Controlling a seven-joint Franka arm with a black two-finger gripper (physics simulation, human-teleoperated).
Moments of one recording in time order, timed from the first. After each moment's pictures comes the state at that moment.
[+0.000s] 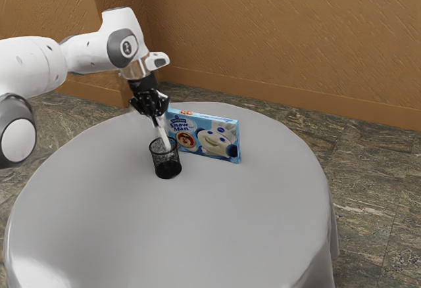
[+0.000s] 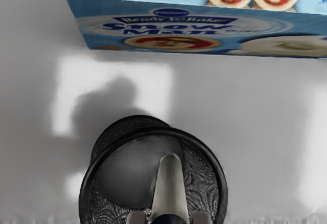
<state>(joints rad) 0.07 0.56 0.08 -1.34 -0.23 1.85 0.12</state>
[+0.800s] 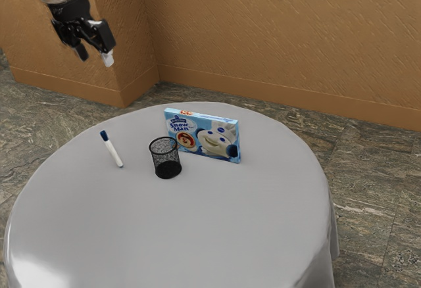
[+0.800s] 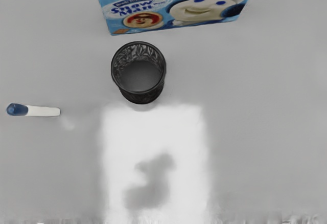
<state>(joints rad) -0.07 -0.16 0.14 -1.64 -0.03 1.65 0.11</state>
